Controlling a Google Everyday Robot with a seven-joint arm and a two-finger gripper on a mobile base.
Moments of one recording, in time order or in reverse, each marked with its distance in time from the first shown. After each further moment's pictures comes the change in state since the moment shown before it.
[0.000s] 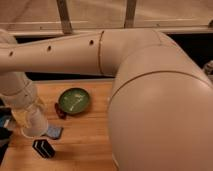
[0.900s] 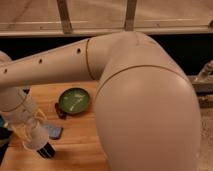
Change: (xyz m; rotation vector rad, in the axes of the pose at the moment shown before) arm 0.008 0.017 0.048 -0.015 0.086 0.002
